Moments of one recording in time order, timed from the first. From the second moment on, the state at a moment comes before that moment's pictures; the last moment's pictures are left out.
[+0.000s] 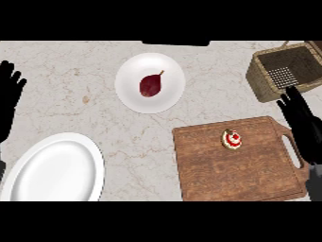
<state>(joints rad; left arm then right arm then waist) -0.22 0.49 0.04 -1.46 0.36 0.23 0.13 -0.12 -0.37 -0.02 -1.35 -0.36 0.03 -0.08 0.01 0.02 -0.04</state>
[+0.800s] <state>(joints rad) -0.21 0.46 -0.09 -1.39 0.30 0.14 0.19 -0.36 -0.32 0.22 -1.52 0.18 -0.26 -0.19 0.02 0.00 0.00</state>
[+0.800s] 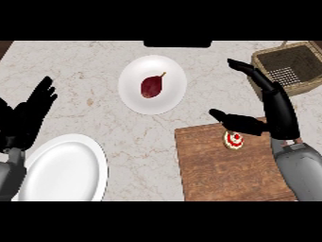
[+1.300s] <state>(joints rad) -0.20 0.46 -0.07 -1.36 0.28 0.14 0.17 -0.64 -0.33 0.33 -1.58 0.44 -0.16 0.54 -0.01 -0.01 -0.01</state>
